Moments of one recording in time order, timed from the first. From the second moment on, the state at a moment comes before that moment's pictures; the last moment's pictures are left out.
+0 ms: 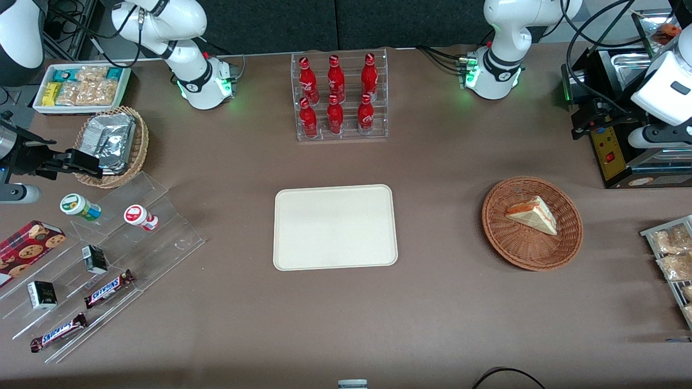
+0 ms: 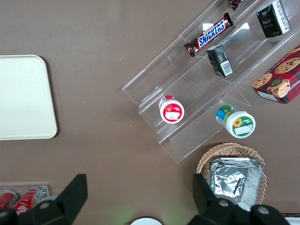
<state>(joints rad) 0.00 -0.04 -0.10 -1.53 0.01 1.42 -0.10</state>
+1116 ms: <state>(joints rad) 0.02 0.13 -0.09 -1.76 0.02 1.67 -0.86</state>
